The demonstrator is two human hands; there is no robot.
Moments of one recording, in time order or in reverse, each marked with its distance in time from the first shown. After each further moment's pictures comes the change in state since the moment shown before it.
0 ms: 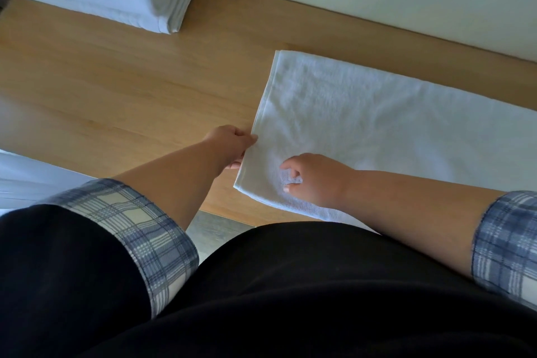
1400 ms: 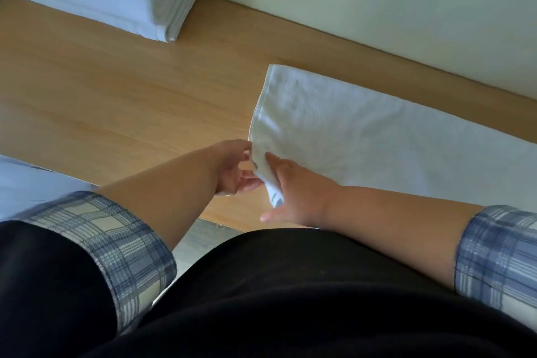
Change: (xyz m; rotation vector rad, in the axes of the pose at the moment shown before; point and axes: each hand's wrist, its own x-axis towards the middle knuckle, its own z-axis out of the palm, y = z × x) left_hand -0.045 0.020 0.014 -0.422 -0.315 -0.417; right_hand -0.018 -0.033 0.003 -0.042 0.070 -0.033
